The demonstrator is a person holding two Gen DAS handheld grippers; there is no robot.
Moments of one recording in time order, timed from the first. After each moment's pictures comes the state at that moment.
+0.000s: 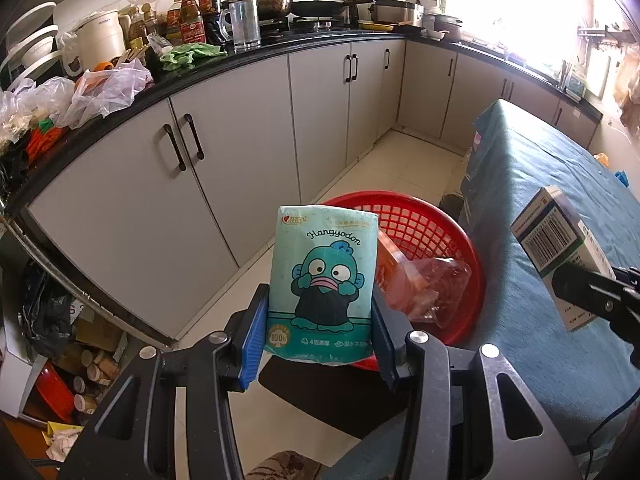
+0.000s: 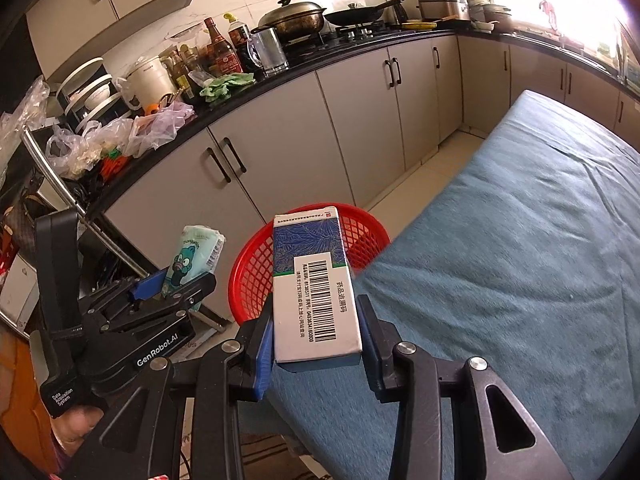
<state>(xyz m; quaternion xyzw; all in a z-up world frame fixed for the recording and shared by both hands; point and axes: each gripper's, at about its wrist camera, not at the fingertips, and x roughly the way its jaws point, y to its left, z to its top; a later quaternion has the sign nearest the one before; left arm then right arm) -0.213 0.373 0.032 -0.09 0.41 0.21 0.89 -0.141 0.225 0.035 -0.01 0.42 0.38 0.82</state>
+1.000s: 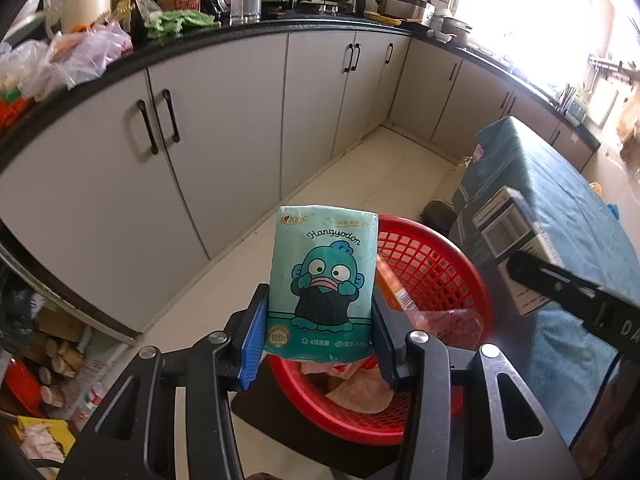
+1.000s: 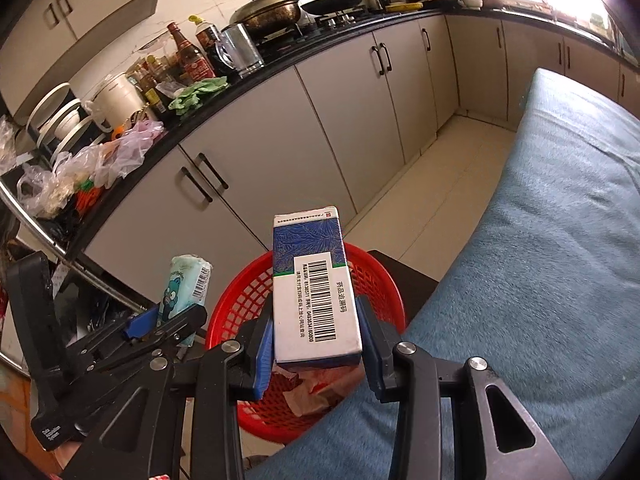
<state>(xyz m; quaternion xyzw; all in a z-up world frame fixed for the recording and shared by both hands) -0.160 0.418 0.010 -0.16 0.42 0.17 0.88 -0.064 0.278 0.007 0.03 0.45 0.36 0.81</state>
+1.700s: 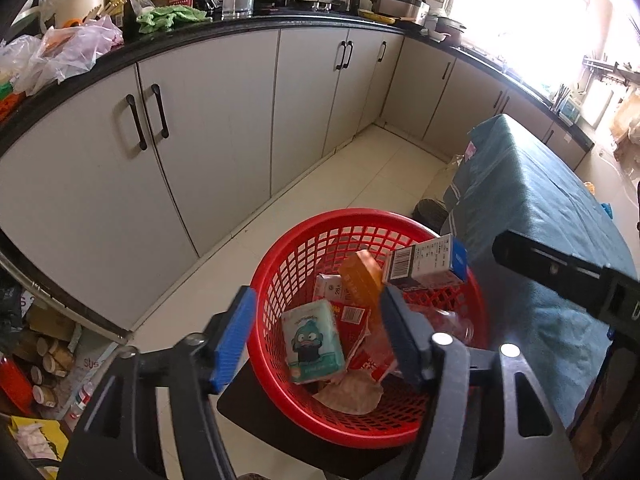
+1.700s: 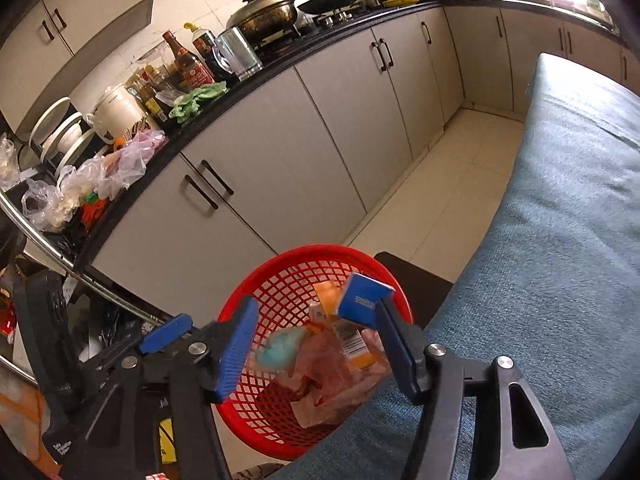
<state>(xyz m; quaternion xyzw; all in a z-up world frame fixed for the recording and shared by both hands) -0.160 0.411 0.005 -0.16 0.41 0.16 0.88 -0.055 0.277 0.000 0.06 0.45 0.37 0.81</state>
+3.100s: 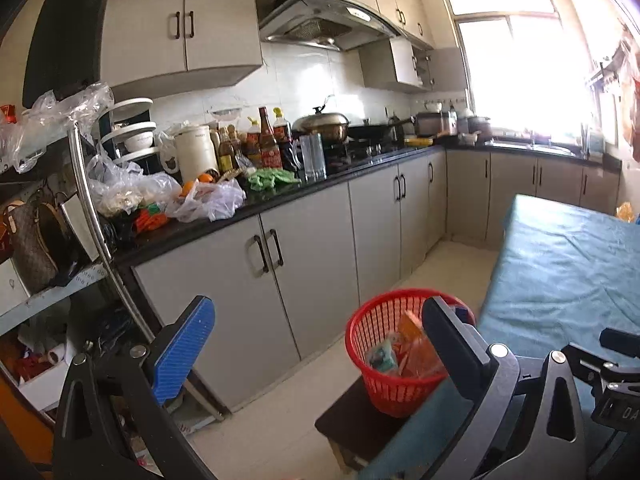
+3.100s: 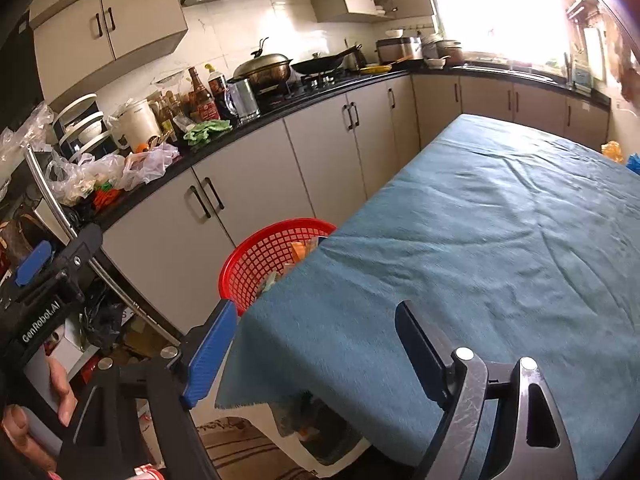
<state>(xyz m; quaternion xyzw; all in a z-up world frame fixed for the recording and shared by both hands) -0.333 0.289 0.117 0.01 0.21 0.33 0.92 -0.230 0.152 0.053 0.02 0.35 0.31 0.88</state>
